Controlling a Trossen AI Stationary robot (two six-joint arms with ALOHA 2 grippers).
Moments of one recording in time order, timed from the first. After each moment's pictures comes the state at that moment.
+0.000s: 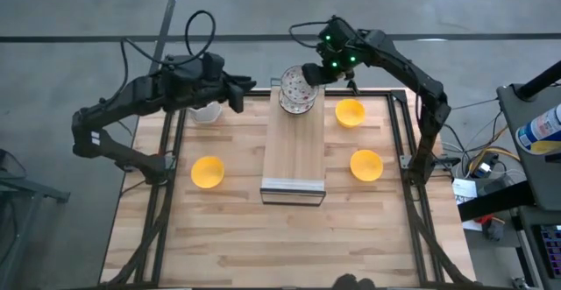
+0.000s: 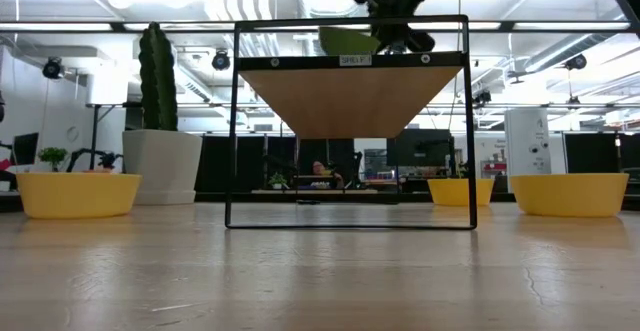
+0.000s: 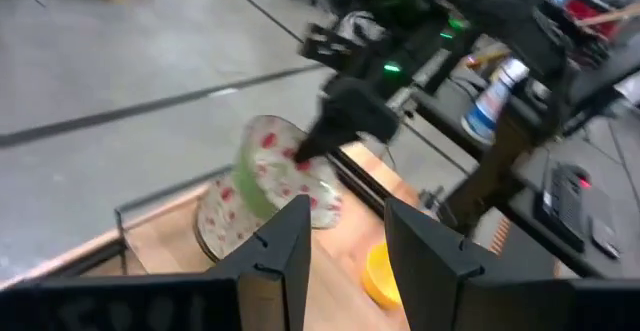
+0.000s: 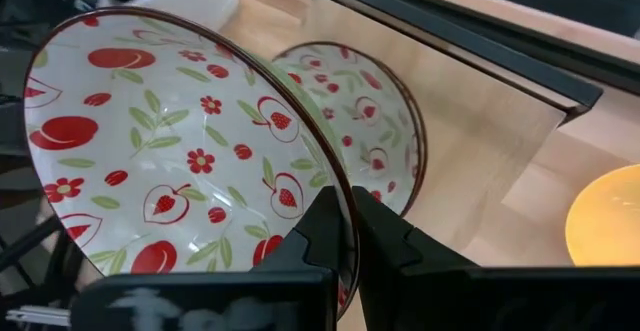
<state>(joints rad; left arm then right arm) 0.20 1.24 1.66 -0.69 -0.30 -0.54 -0.63 1.85 2.11 -1.27 -0.26 0.62</state>
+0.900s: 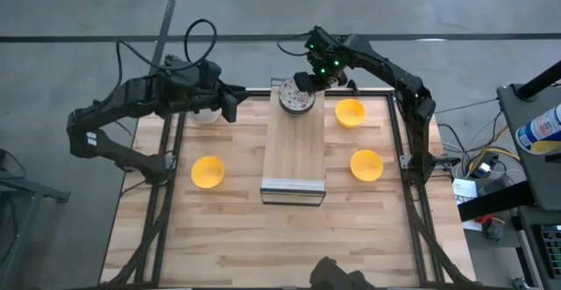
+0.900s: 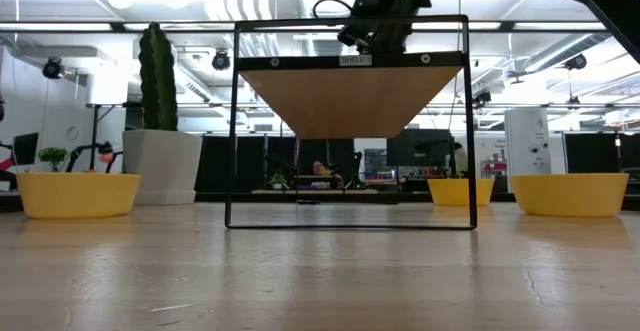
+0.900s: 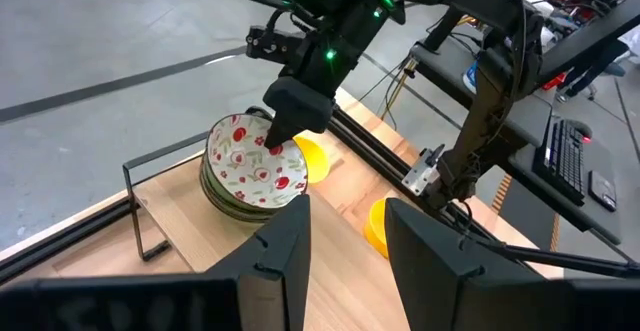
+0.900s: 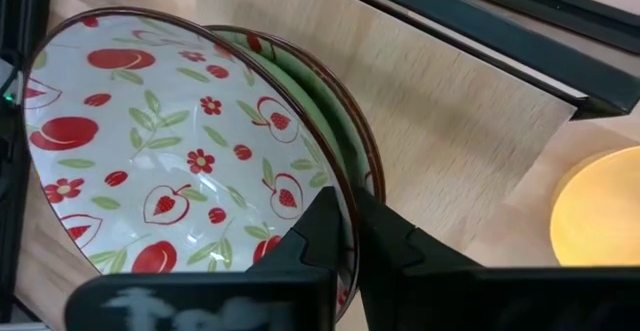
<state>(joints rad) 0.17 1.21 1.66 -0.81 -0.28 -0.55 -0.64 2.00 2.11 -1.31 -0.26 0.60</state>
